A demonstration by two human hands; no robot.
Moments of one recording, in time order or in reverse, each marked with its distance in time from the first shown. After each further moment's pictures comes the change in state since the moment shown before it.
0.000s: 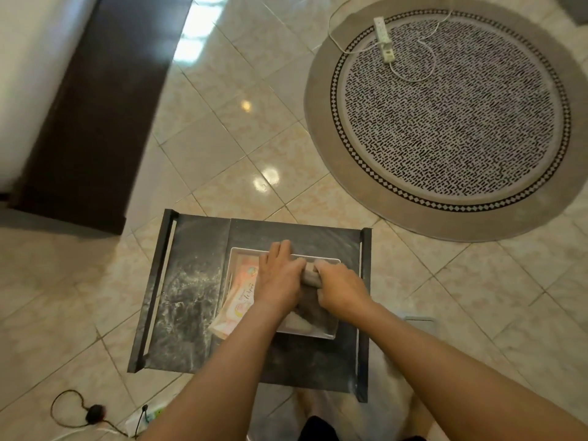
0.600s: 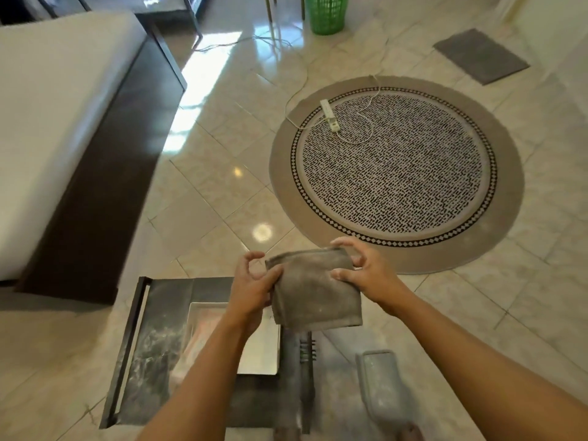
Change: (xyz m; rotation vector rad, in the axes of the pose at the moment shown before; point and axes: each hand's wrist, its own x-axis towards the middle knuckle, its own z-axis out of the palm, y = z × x) left_hand 0.004 0.154 -0.128 -1.398 0.065 -0.404; right_hand -0.100 0.131 -0.194 0.959 0.163 -0.160
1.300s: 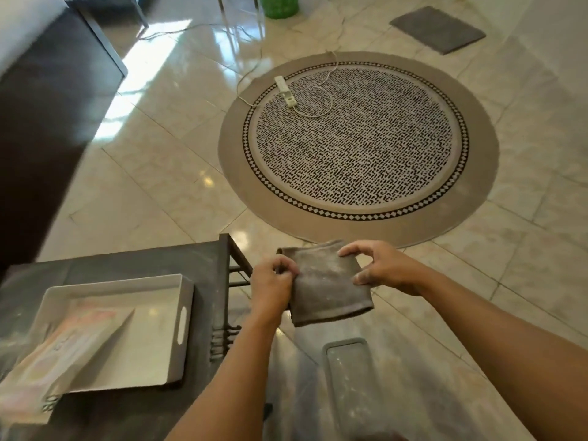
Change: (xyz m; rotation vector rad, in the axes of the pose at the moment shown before) left_hand 0.097 -0.236 0.159 0.358 0.108 0.166; right_hand 0.034 0.256 -0.131 -0.207 -0.089 0.170
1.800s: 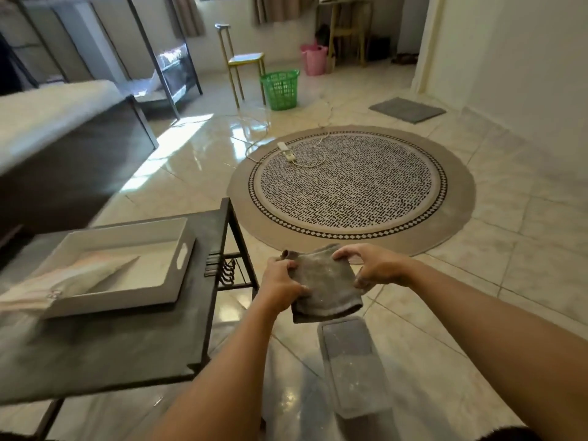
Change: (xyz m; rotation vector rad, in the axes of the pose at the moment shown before) left_hand -0.062 -0.119 0.025 0.345 -0.181 0.280; right_hand -0.049 0.106 0.070 -0.358 0.073 -0.182
